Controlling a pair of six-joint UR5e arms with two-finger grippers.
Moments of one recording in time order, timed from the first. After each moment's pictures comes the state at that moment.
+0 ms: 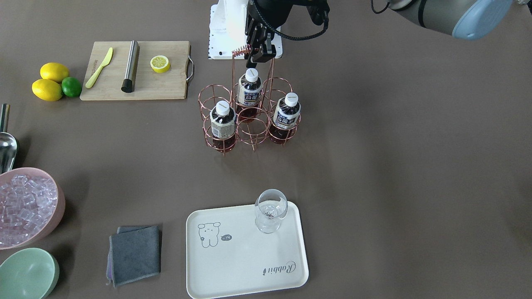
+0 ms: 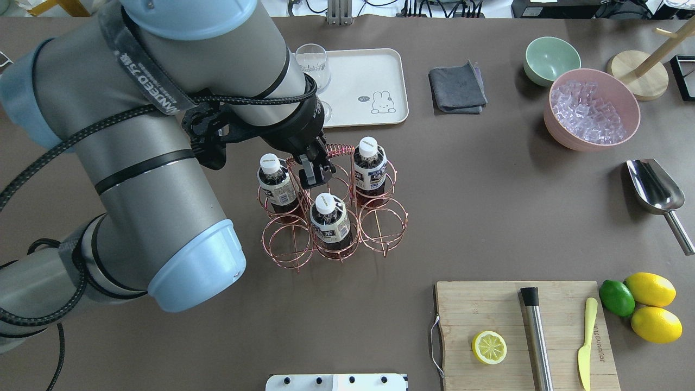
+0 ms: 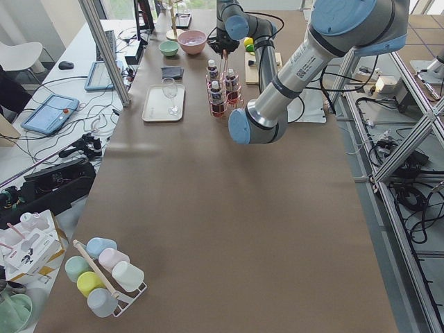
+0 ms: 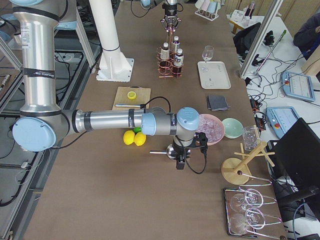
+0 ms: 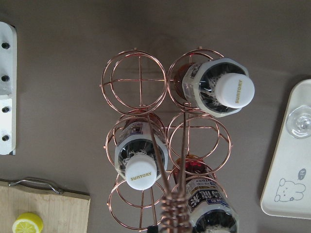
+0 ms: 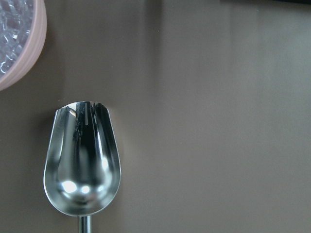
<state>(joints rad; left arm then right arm) -0.66 -2.48 -1.94 -1.28 -2.07 -2.97 1.50 -1.60 1.69 -1.64 2.29 0.01</state>
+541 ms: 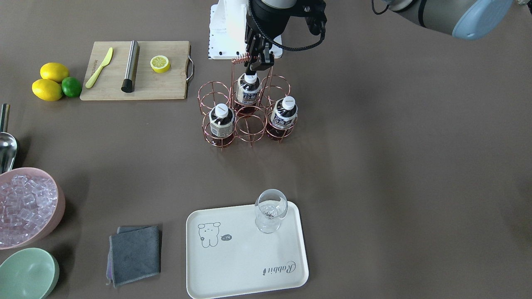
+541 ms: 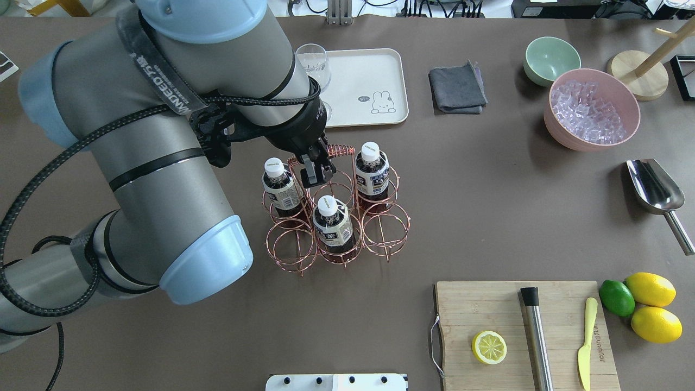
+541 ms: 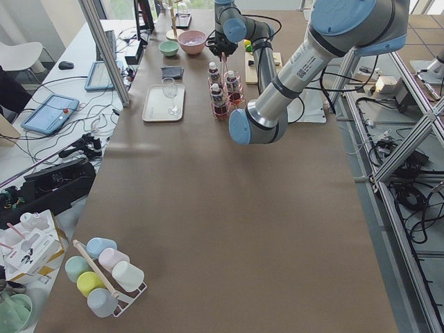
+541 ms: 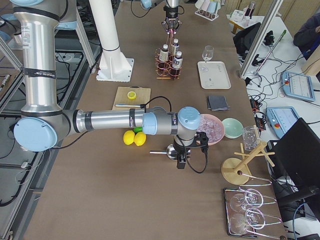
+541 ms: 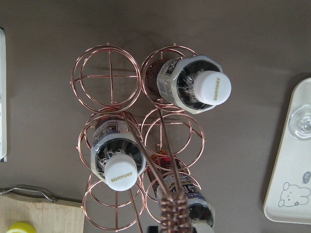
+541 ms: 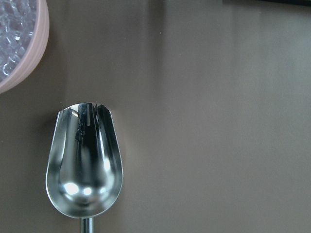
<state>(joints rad) -0.66 -2.47 -1.91 -1.30 -2.08 -2.94 1.50 -1.59 1.69 -1.64 2.29 0.01</state>
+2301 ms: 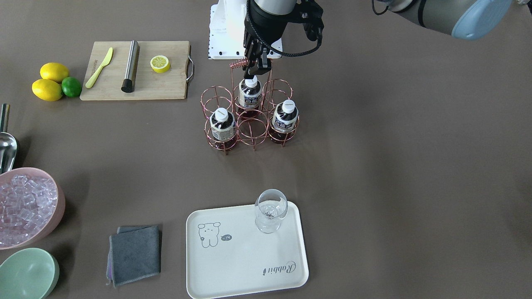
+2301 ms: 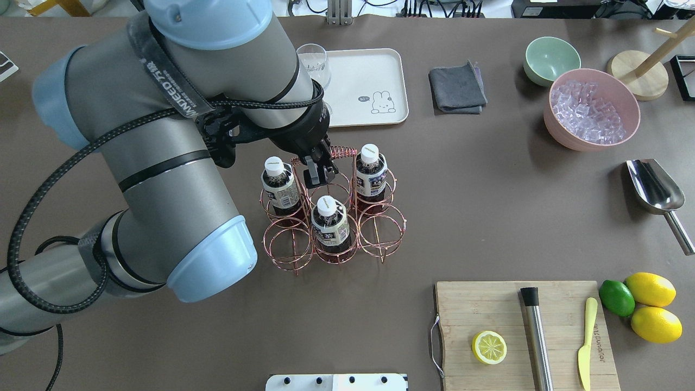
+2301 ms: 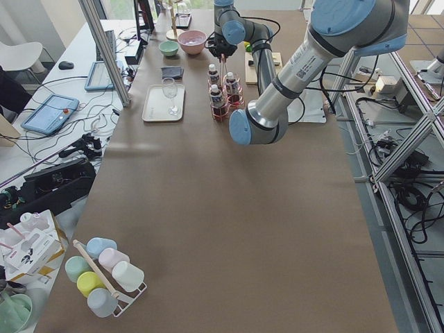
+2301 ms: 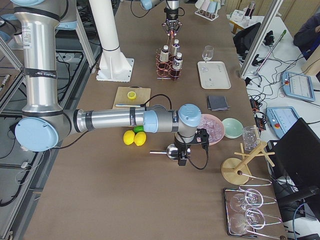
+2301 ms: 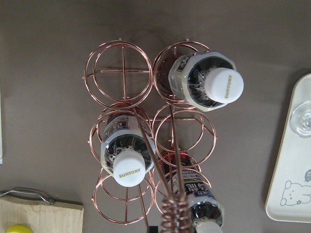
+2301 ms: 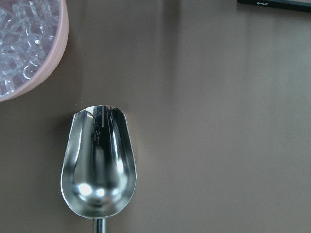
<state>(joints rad) -0.65 -2.47 -1.89 -1.33 -2.07 -2.94 1.49 -1.59 1.70 -1.64 2.30 0.01</state>
